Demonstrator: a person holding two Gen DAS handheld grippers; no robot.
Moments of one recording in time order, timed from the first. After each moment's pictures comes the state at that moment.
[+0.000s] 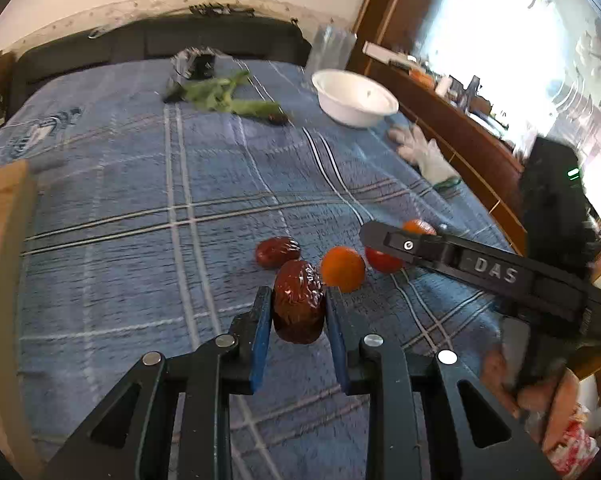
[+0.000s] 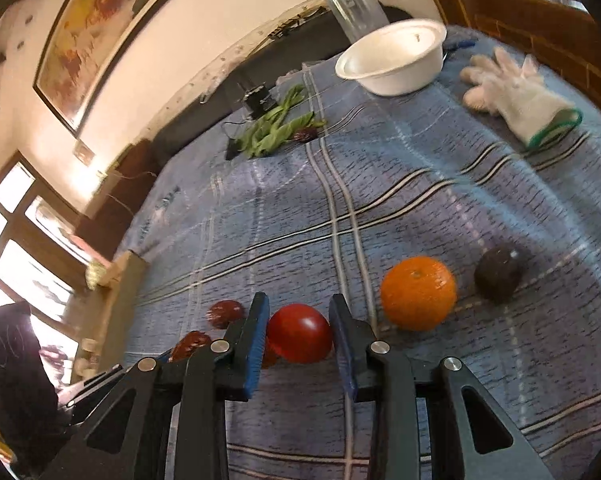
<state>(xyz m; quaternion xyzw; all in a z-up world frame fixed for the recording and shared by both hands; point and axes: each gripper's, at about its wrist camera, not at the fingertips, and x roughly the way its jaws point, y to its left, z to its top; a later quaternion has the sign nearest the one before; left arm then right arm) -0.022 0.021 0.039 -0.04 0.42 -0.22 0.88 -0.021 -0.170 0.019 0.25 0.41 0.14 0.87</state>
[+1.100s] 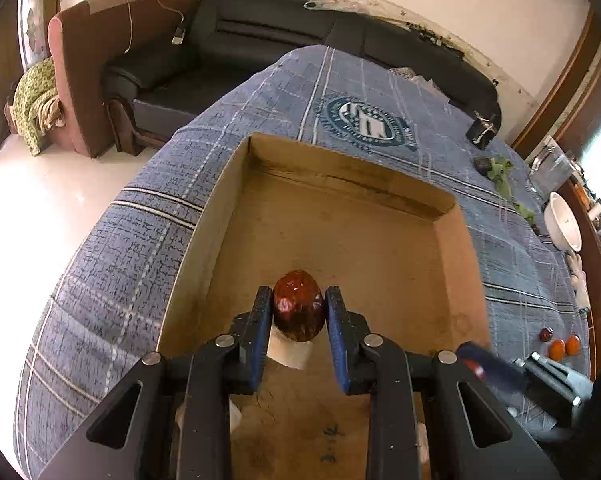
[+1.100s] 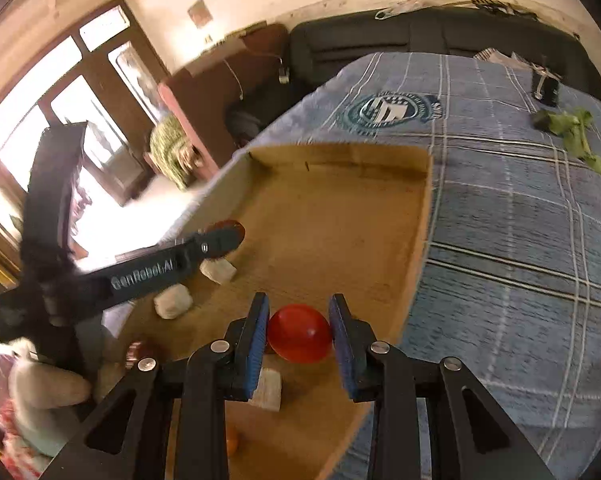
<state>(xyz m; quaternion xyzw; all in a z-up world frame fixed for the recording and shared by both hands) 0.007 0.336 0.047 -0.15 0.46 0.05 0.87 -0.016 0.175 0.051 0.02 0.45 0.32 0.83</state>
